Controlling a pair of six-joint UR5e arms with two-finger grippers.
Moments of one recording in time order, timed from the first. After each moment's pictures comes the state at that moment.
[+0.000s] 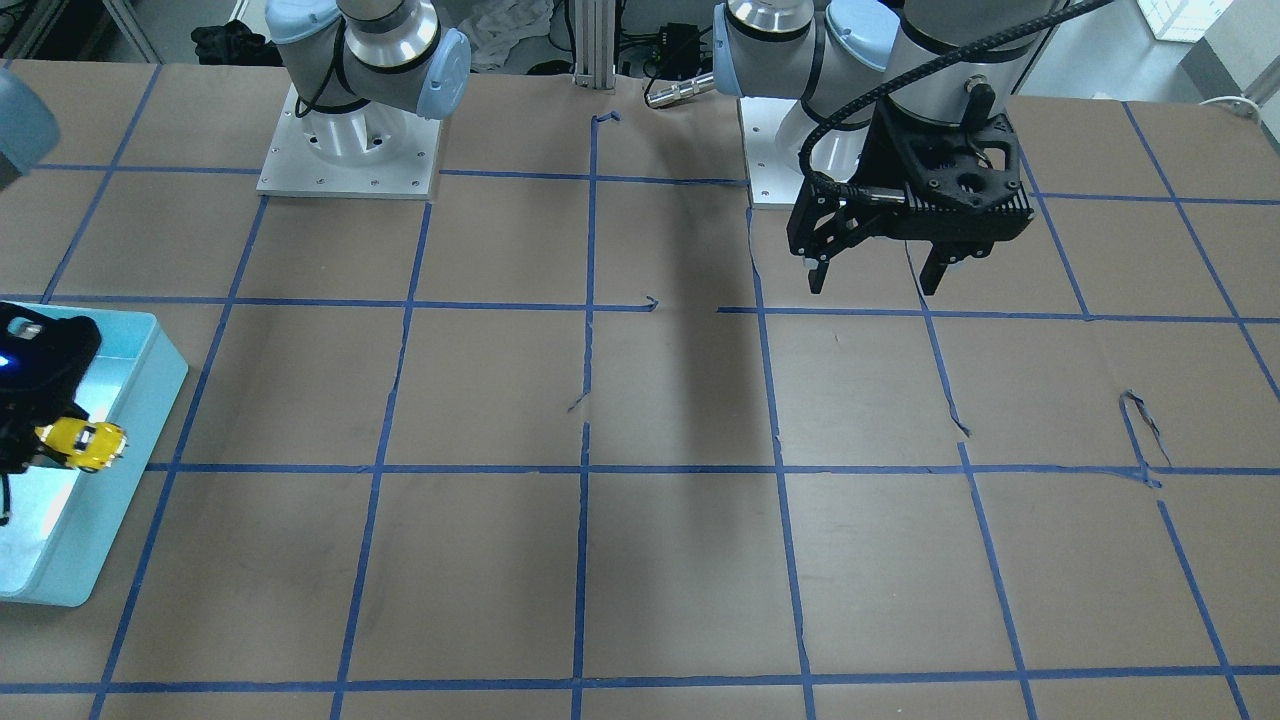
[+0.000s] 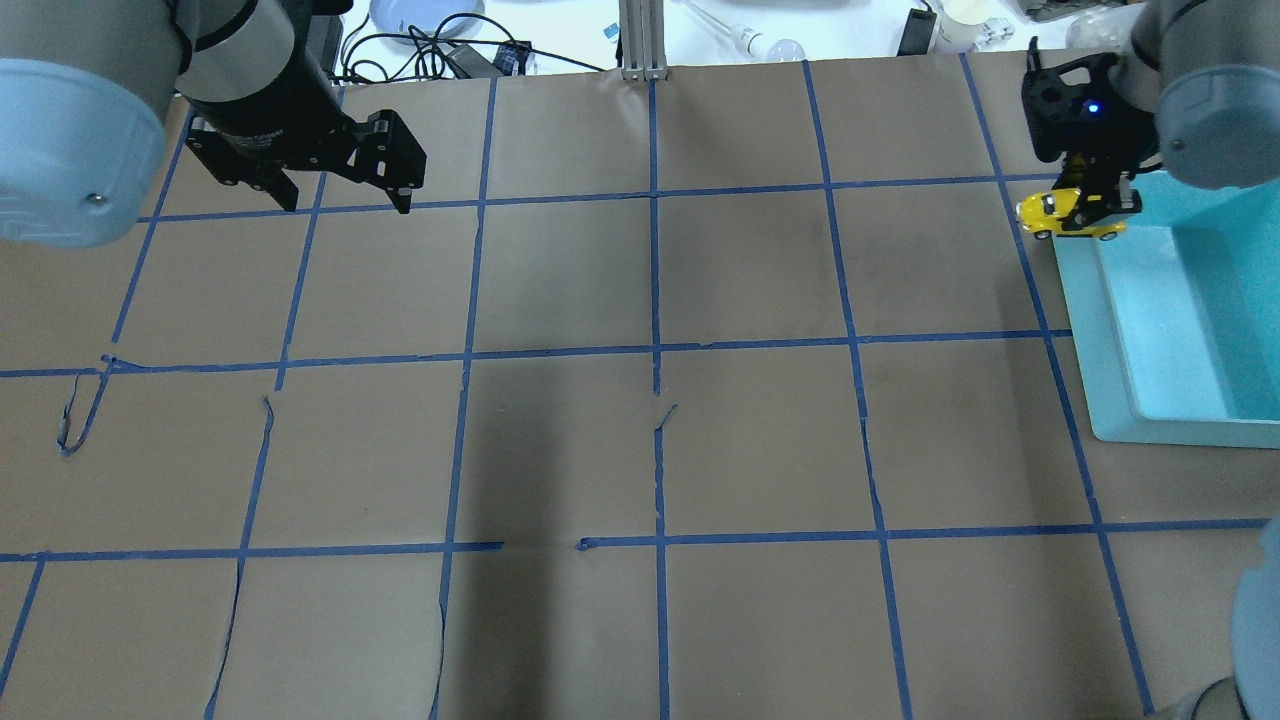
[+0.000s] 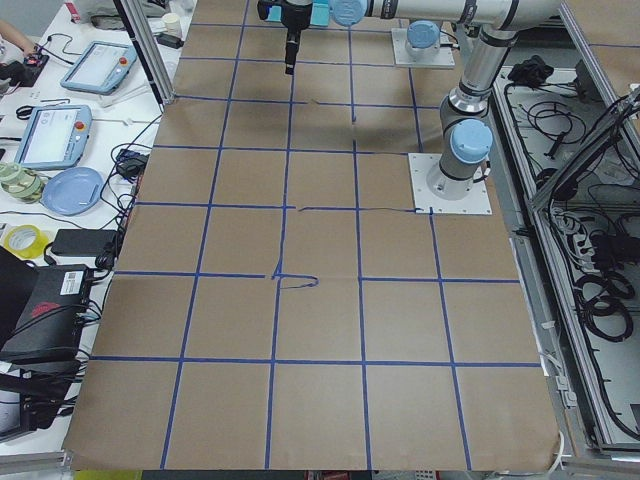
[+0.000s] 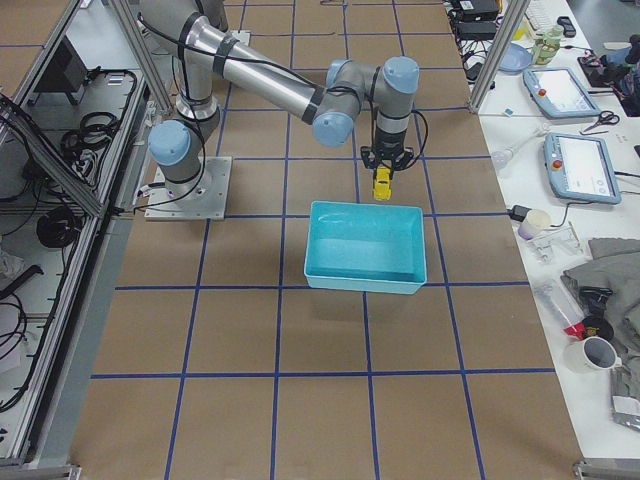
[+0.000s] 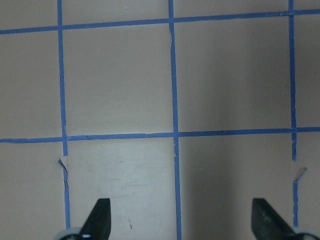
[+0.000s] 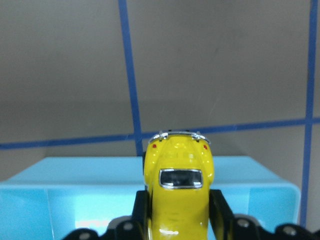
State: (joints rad) left arm -1.61 -1.58 -1.56 -1.43 1.63 0.00; right arm 1.16 -1.31 1.63 -1.92 -1.64 -1.90
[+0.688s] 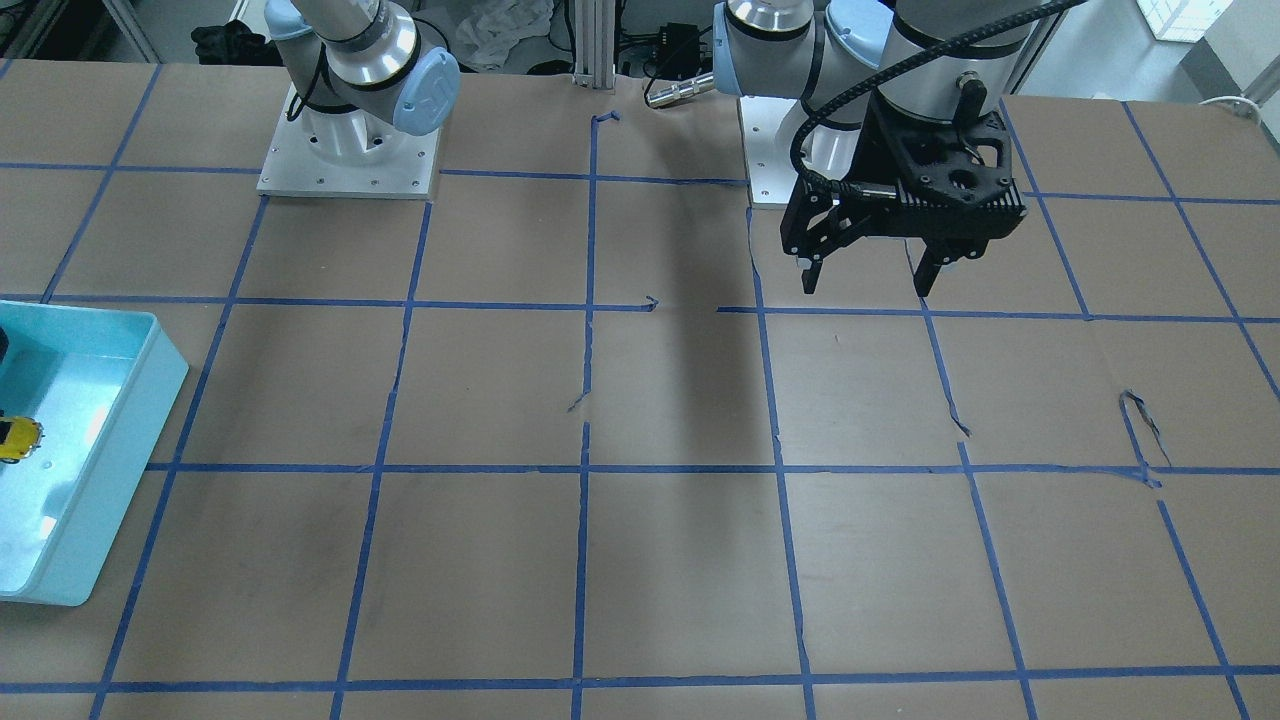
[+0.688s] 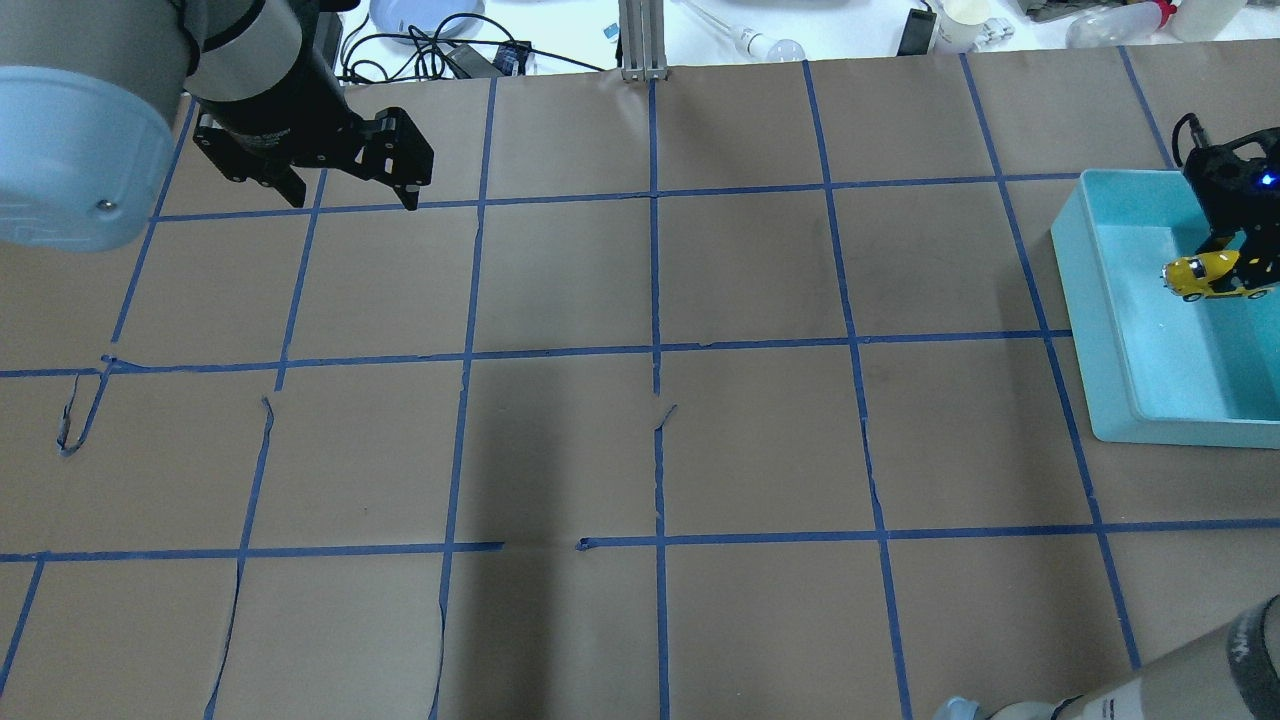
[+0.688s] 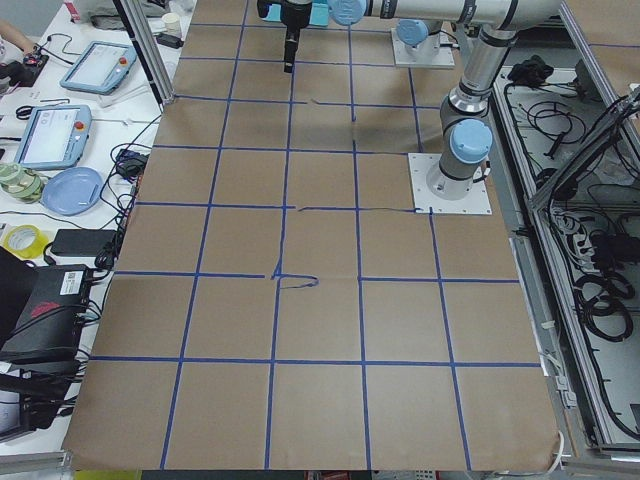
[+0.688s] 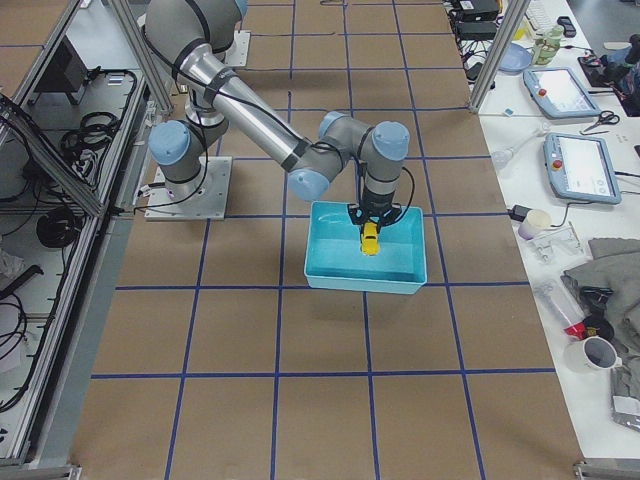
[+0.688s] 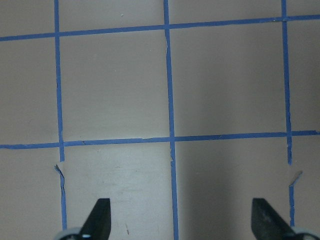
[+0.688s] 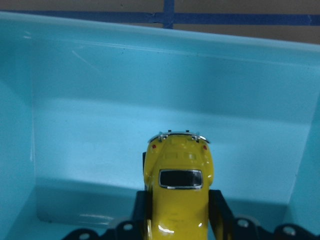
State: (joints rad) left arm -1.62 -1.58 -1.56 -1.41 1.62 0.00; right arm 1.00 -1.20 1.72 -2.14 -1.68 -2.19
